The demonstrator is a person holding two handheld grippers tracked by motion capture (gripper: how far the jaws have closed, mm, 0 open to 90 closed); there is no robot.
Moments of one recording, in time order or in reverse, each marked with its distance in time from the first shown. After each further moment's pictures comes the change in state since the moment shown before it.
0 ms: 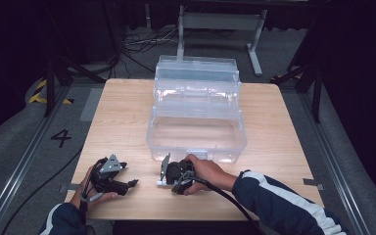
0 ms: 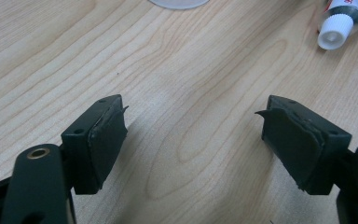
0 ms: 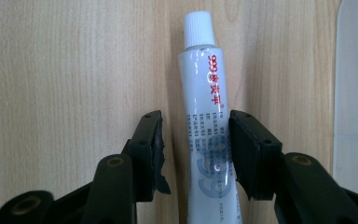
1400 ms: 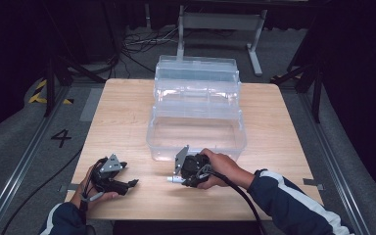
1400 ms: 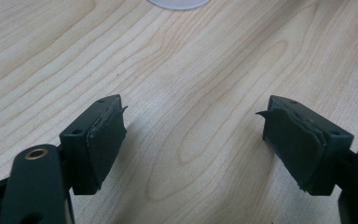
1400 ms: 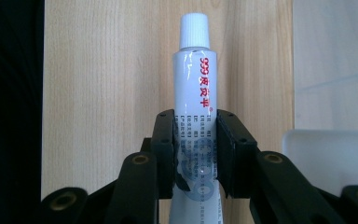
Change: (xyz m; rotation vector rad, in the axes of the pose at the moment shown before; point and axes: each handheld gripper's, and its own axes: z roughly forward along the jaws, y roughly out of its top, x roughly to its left) left arm 0.001 0.000 0.001 0.000 -0.006 0.000; right arm -0.004 -0.031 -0.045 -0.070 0.014 0.003
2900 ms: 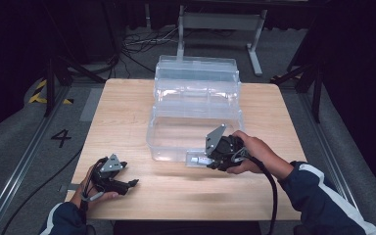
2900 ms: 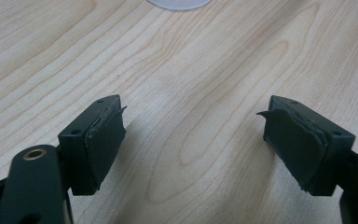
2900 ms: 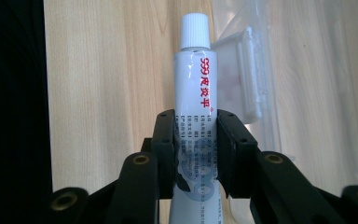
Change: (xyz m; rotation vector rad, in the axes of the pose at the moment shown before) left arm 0.000 0.001 0.001 0.001 0.001 -0.003; right arm -0.014 -0.042 -0.092 -0.035 -0.097 0.049
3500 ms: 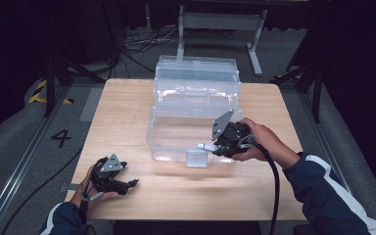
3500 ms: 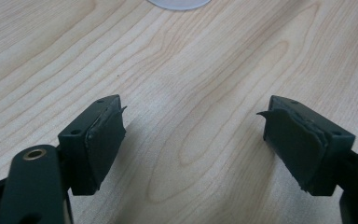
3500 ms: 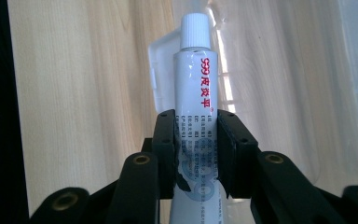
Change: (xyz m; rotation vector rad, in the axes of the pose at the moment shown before) left arm 0.000 0.000 0.000 0.000 0.003 0.003; right arm -0.028 -0.005 -0.021 0.009 -0.050 0.036
